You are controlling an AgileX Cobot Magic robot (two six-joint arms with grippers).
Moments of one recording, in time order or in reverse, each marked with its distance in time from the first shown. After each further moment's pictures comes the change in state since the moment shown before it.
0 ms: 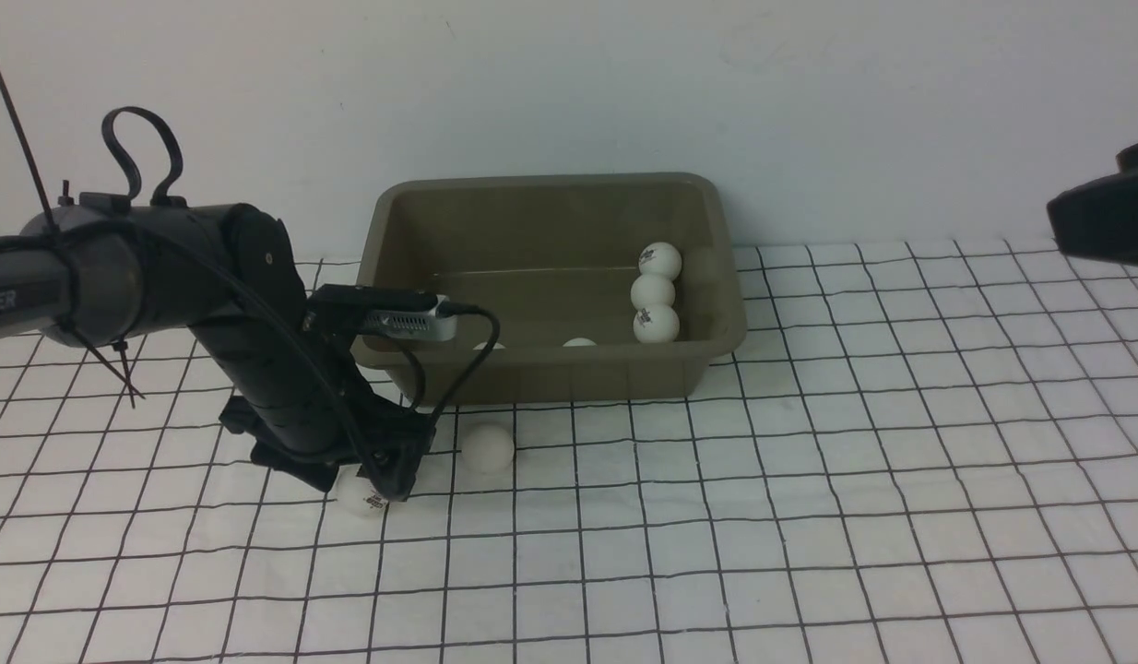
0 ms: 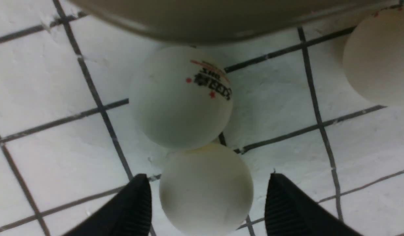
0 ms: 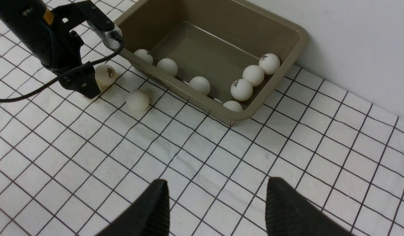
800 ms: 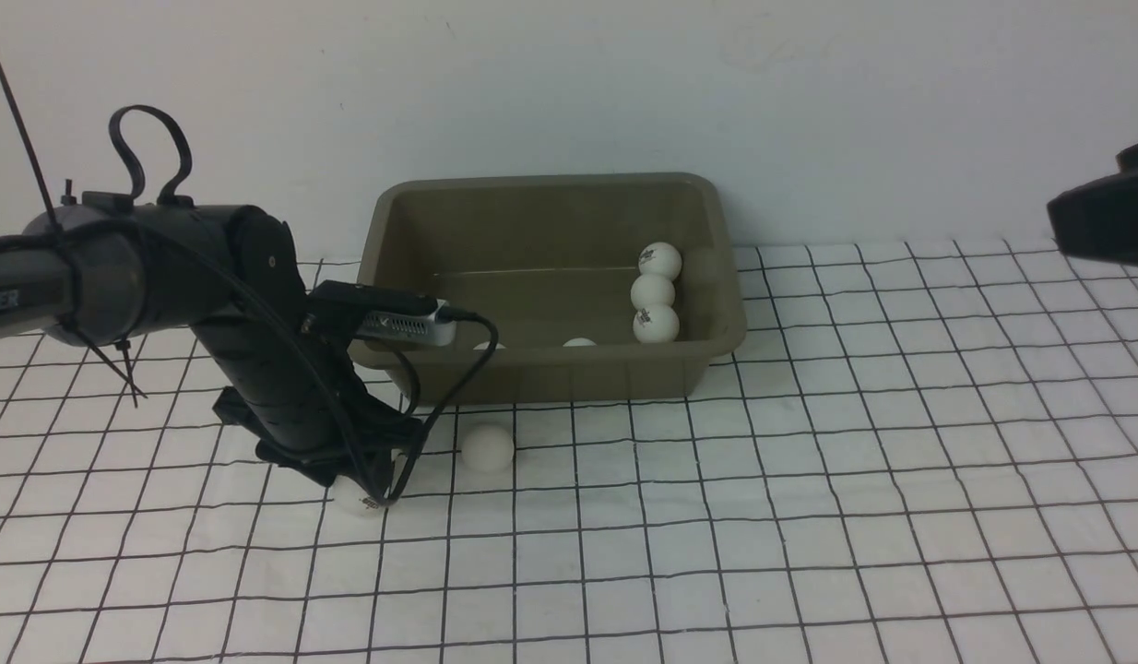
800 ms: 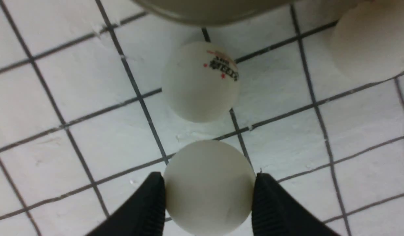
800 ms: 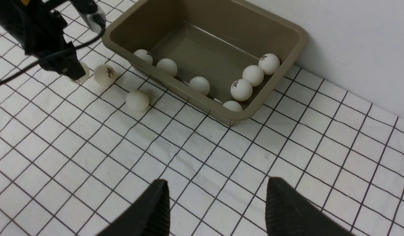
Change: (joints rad) right arm 0.000 0.000 0.000 0.000 0.001 0.000; left arm -0.003 -0.102 -0.002 0.076 0.051 0.000
